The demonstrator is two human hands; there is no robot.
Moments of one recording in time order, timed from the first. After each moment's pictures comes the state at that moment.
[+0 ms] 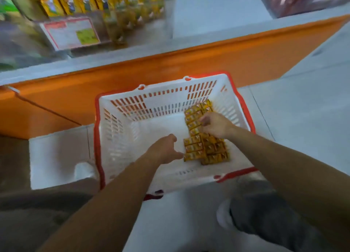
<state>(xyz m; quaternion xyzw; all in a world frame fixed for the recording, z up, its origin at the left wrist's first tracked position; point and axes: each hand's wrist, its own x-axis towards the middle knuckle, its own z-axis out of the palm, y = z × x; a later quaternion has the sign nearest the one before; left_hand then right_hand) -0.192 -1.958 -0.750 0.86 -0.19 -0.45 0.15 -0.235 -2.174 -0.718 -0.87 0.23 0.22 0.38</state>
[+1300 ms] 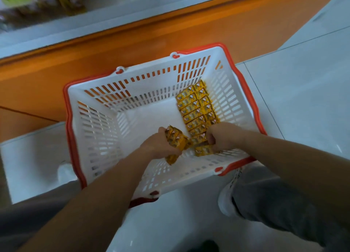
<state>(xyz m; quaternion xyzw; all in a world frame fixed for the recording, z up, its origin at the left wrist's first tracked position) -0.191 -1.958 -0.821 0.82 -0.19 -0.51 0.15 -0.295 -2.179 -0.758 -0.90 0.07 0.40 0.13</state>
